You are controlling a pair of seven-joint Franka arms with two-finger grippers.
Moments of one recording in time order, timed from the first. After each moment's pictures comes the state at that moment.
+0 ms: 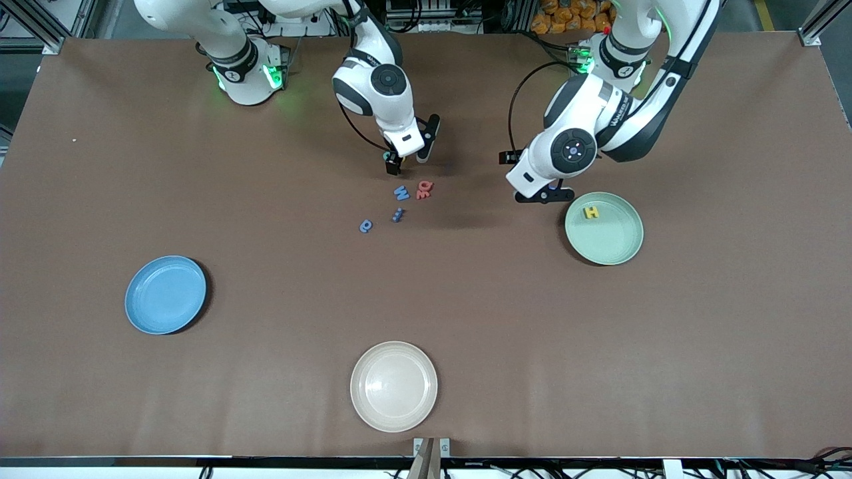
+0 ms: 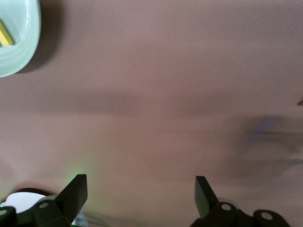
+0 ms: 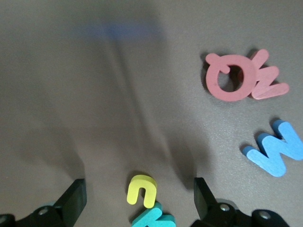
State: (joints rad) left arm -0.04 0.21 -0.57 -2.14 -0.16 1.91 -0.57; right arm 0.87 0.41 0.16 -2.28 0.00 2.64 -0.24
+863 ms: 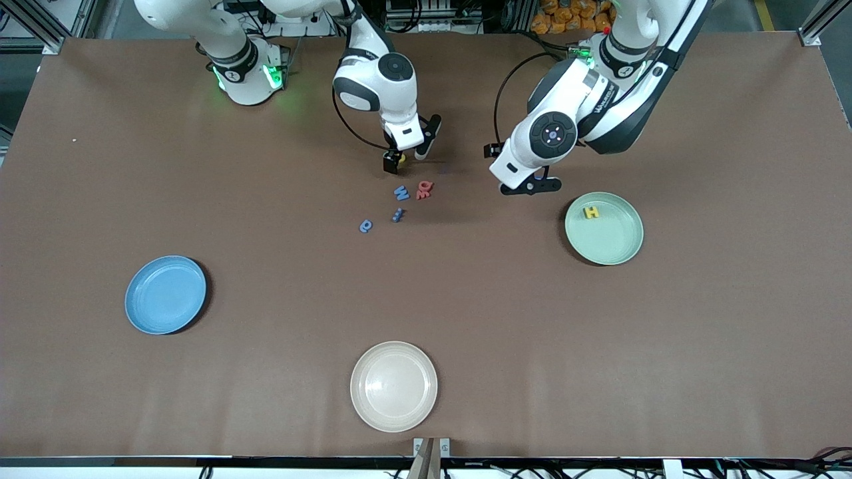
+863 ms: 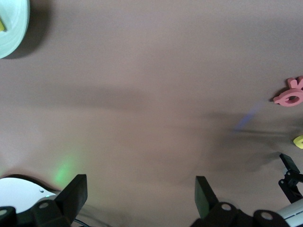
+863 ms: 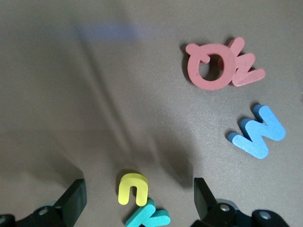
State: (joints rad) left arm -0.06 0.21 -0.62 -2.08 -0.16 1.88 -0.68; right arm 0.87 0.41 0.16 -2.29 -0.26 2.66 0.07
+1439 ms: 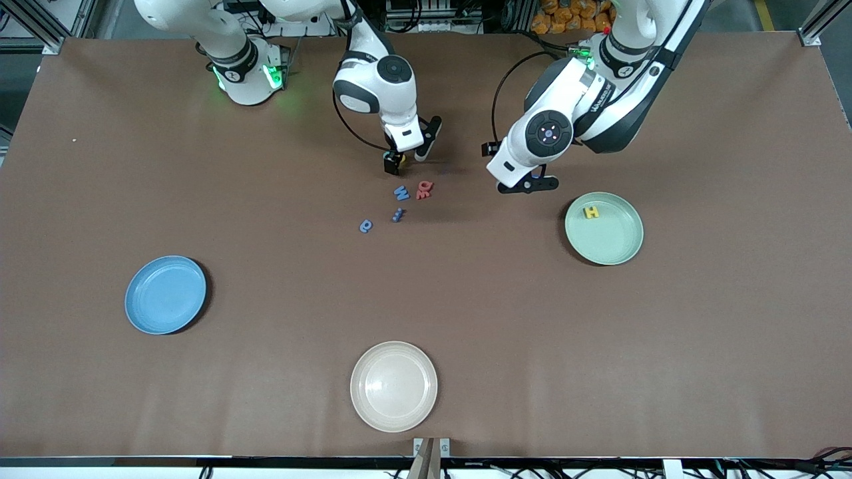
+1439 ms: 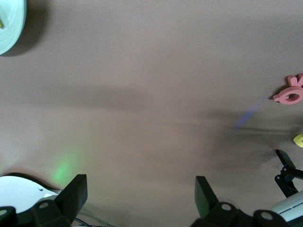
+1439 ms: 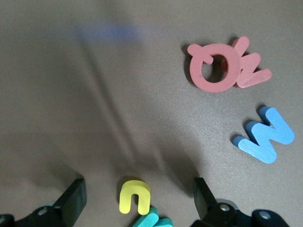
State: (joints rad) left arm -0.07 0.22 -0.62 -2.08 -0.16 1.87 -0.69; right arm 0.87 0.43 0.16 -2.29 -0.26 2.69 0.09
